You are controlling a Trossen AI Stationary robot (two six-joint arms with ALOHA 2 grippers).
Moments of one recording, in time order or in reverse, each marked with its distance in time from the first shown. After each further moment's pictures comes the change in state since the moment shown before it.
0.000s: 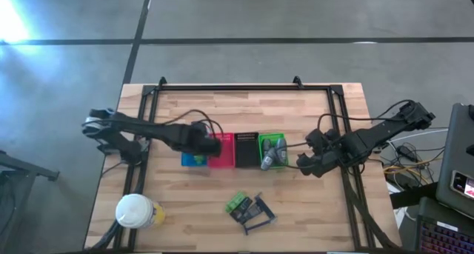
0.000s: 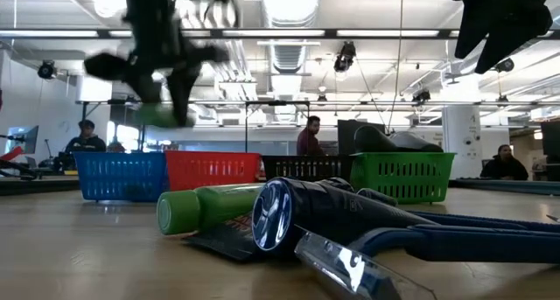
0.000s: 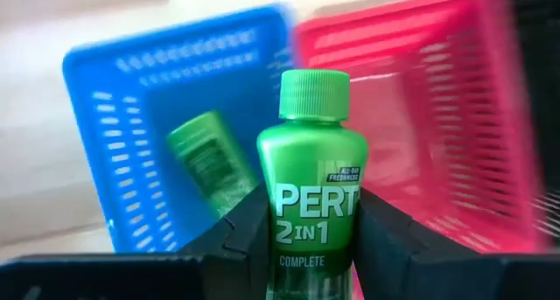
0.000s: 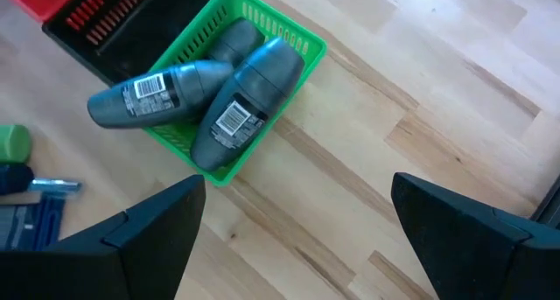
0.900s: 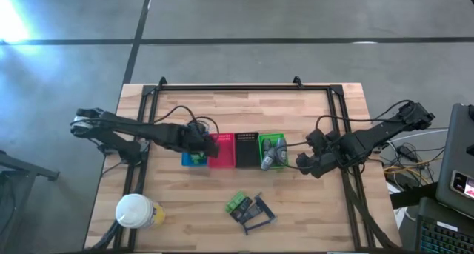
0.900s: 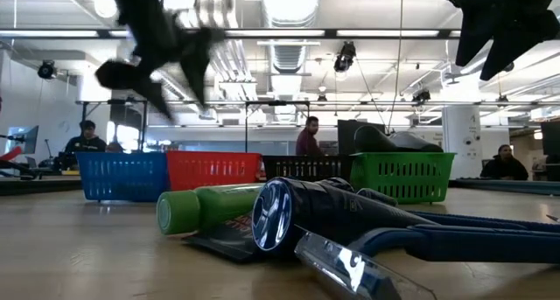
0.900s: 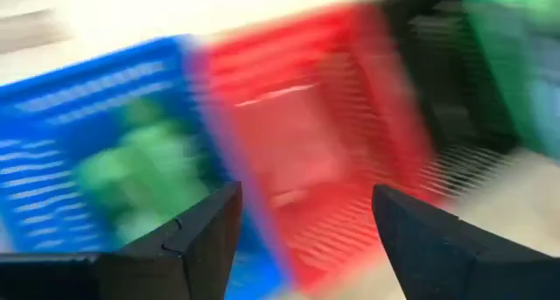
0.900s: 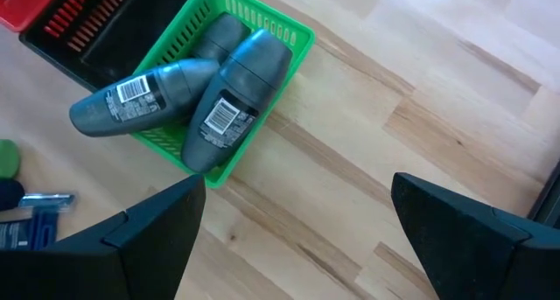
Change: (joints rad) left arm -0.016 -0.123 -0.106 0.242 -0.013 0.171; right arm 0.000 0.006 -0.026 0.003 -0.002 0.077
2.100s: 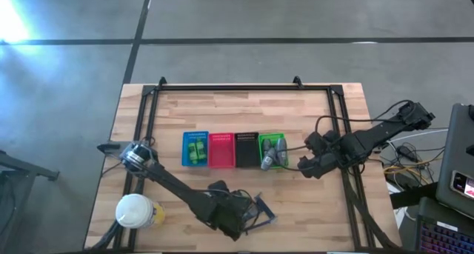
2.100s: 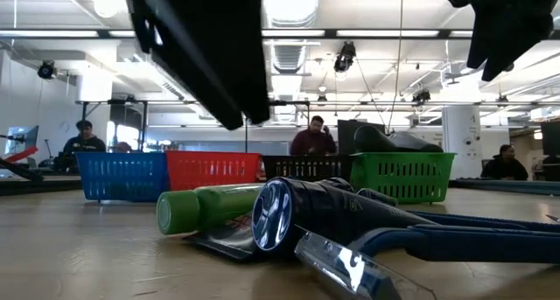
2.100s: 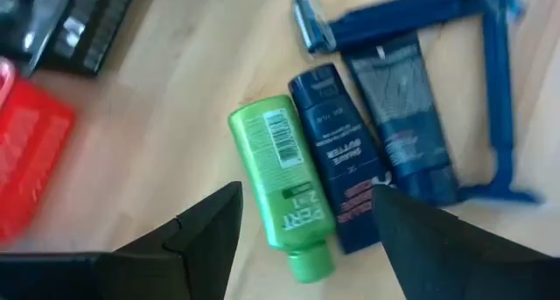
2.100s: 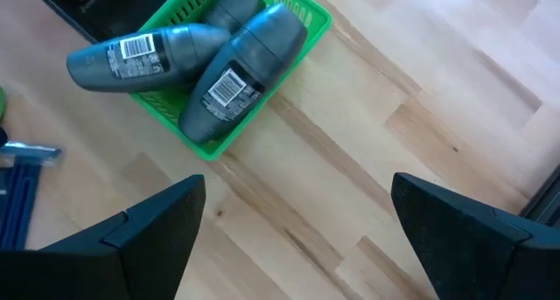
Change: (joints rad) left arm -0.464 0.728 0.737 -0.180 -0.122 0.358; right arm 0.003 0.000 -0.002 -0.002 -0.043 -0.146
